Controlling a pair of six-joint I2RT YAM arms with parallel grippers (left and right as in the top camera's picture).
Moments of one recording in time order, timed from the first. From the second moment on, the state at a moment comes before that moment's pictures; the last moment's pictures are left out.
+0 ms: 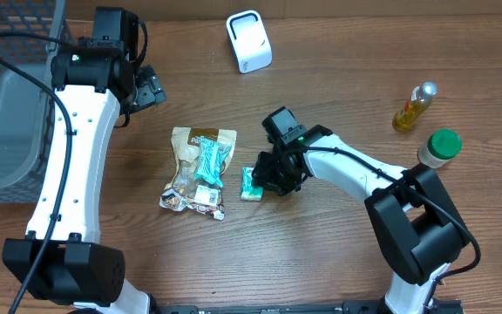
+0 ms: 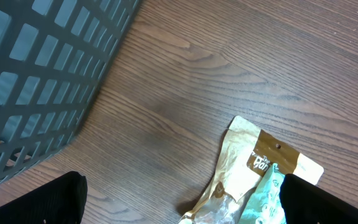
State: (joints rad) left arm -0.08 1.75 1.82 -1.29 -0.28 -0.51; right arm 0.58 1.94 1.20 -0.62 -0.39 0.75
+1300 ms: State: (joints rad) left arm -0.08 1.75 1.82 -1.29 -0.28 -0.51; right arm 0.43 1.90 1.19 -0.68 -0.72 0.47
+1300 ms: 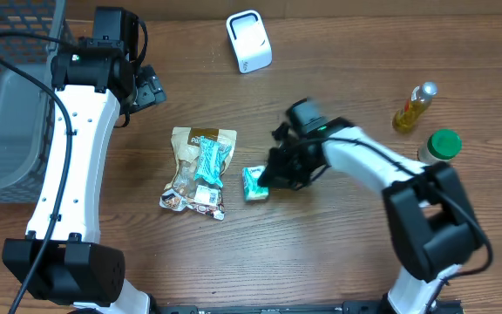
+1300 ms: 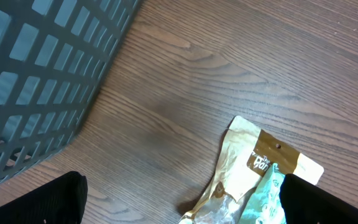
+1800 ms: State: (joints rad) left arm -0.08 1.75 1.82 -1.29 -0.28 -0.51; right arm 0.14 1.68 1.19 -1.24 -1.30 -0.28
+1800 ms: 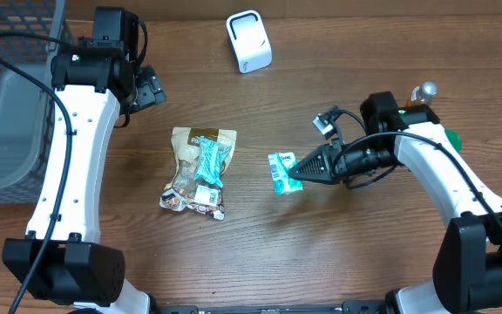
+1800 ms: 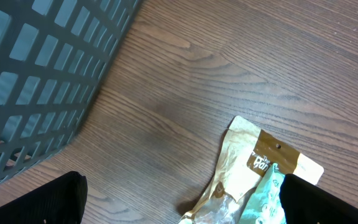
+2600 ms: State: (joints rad) left arm -0.08 1.75 1.82 -1.29 -0.28 -0.51; right arm 0.13 1.67 1.19 -1.64 -1.44 -0.85
